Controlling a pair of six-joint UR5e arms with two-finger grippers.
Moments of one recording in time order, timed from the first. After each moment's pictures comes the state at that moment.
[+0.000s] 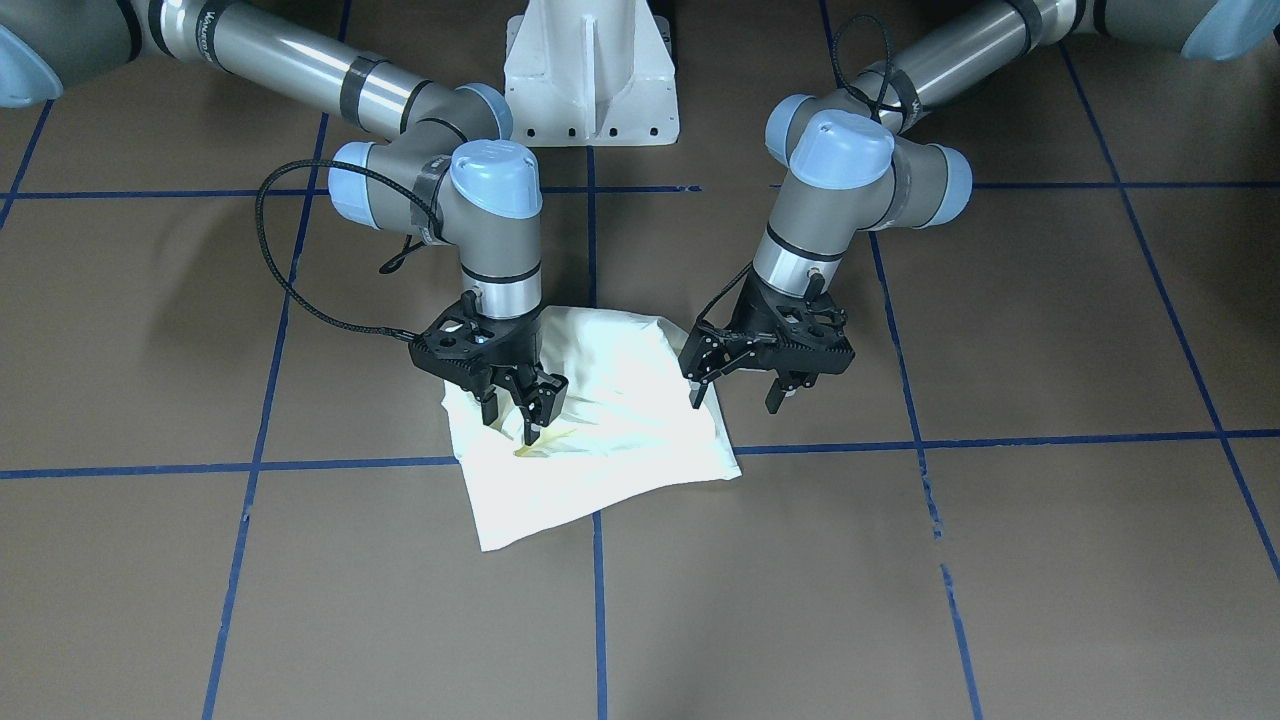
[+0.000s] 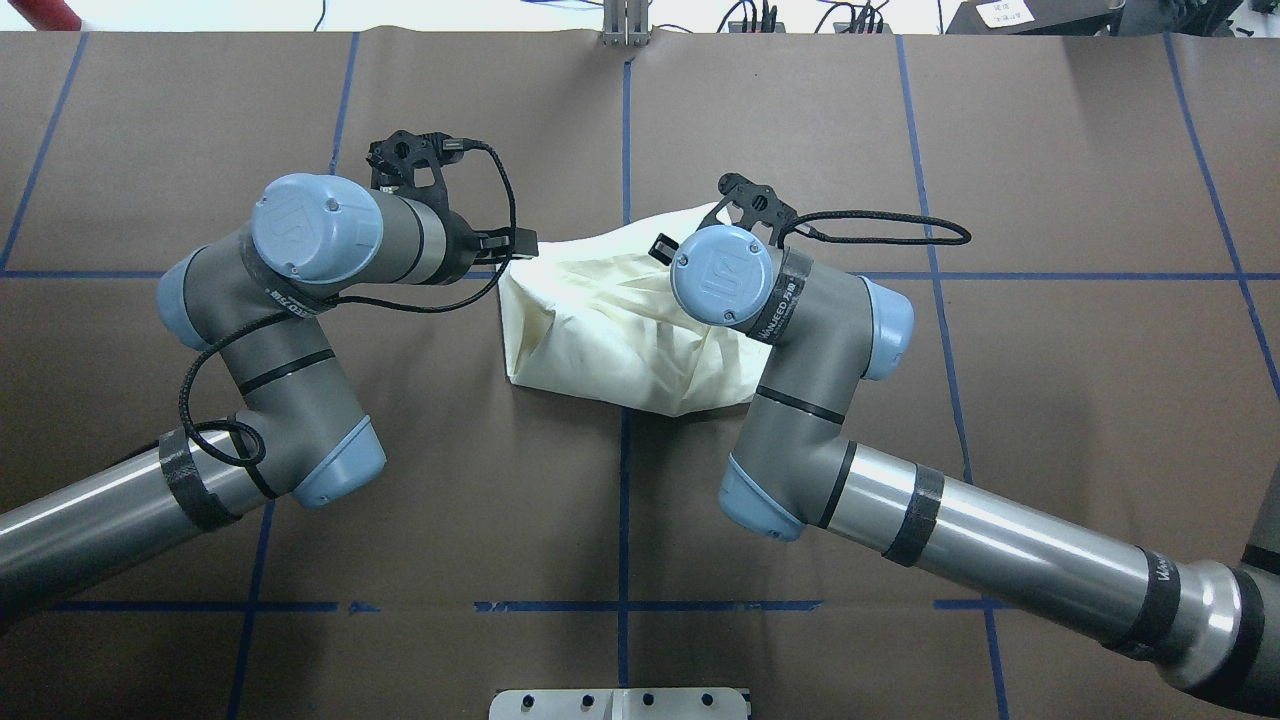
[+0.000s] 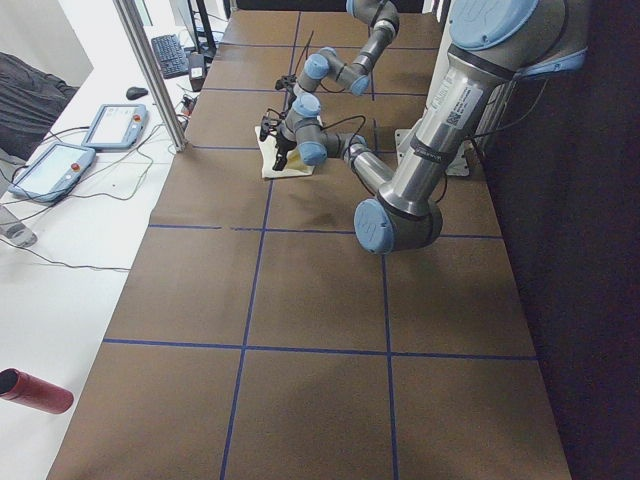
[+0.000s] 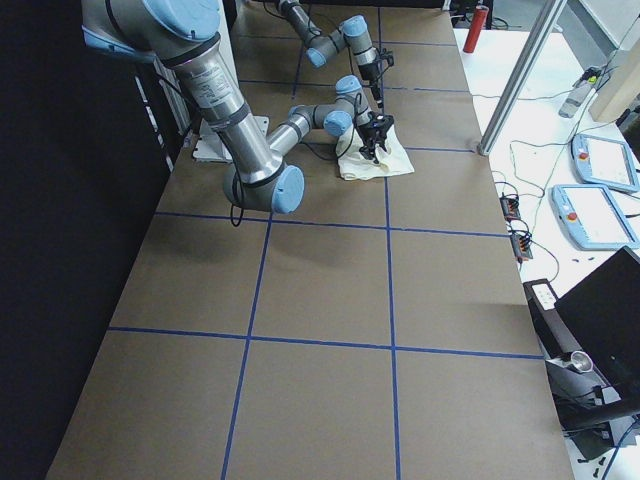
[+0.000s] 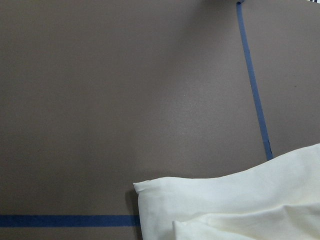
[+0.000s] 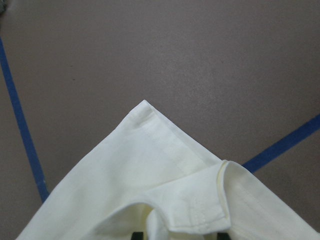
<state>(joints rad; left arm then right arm) -0.65 -2.15 -1.53 -2.13 -1.69 -1.24 0.53 -0.83 1.40 -1.32 1.46 1.78</state>
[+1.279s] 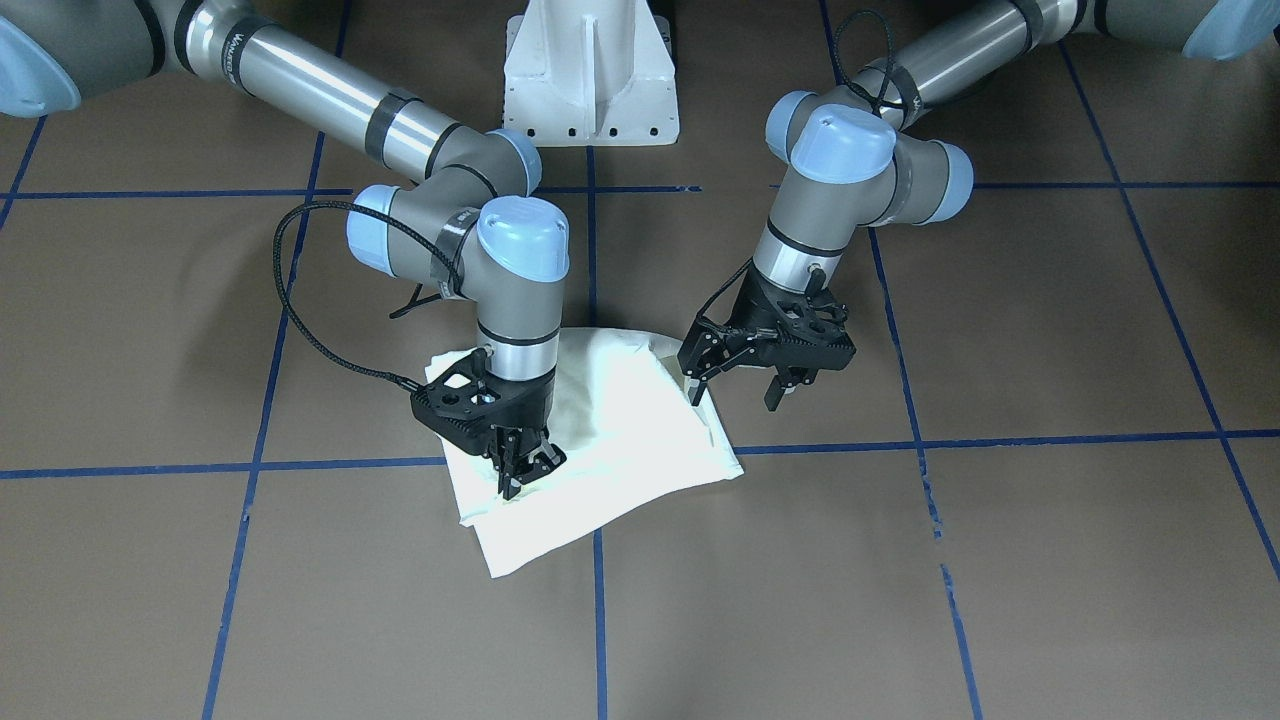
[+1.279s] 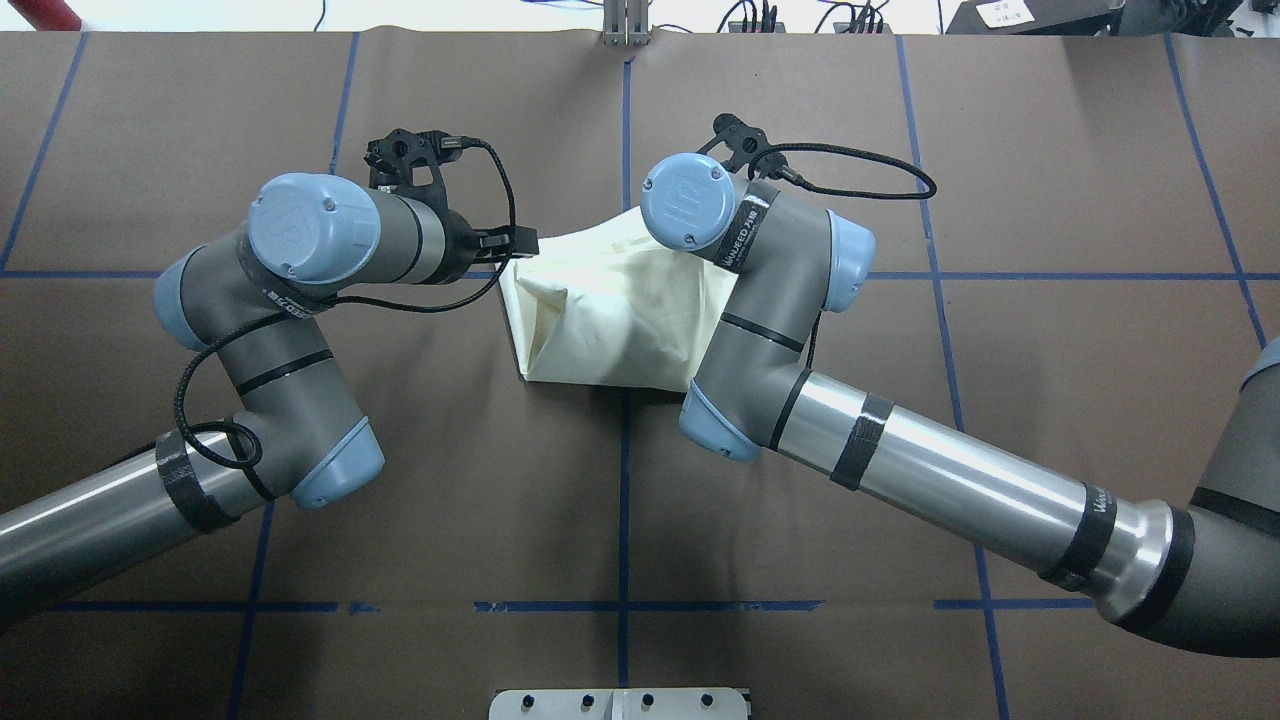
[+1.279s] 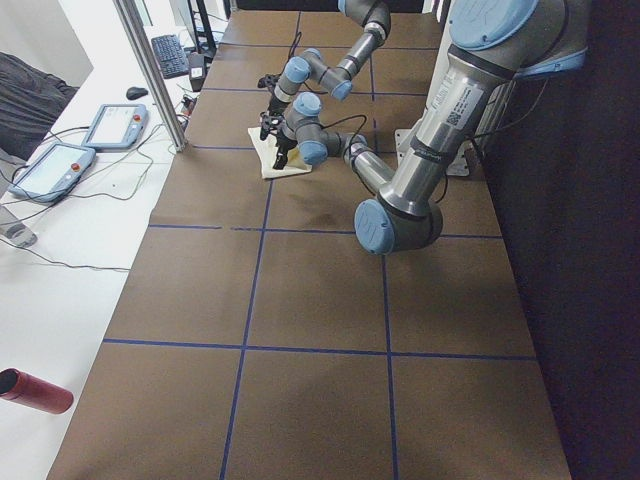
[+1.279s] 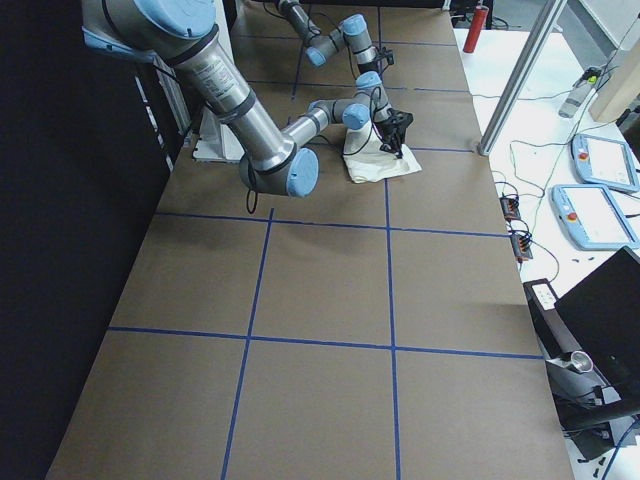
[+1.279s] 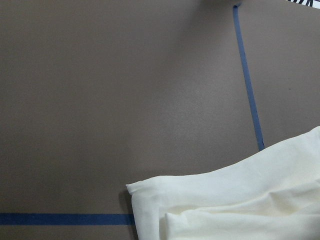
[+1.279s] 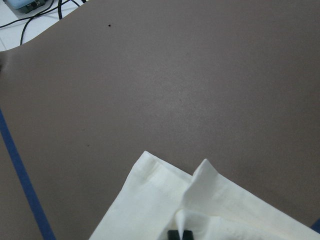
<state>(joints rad) -0.65 -2.14 -1.54 -2.13 -1.69 -1.25 0.60 -0.69 1.19 -1.32 1.45 1.85</state>
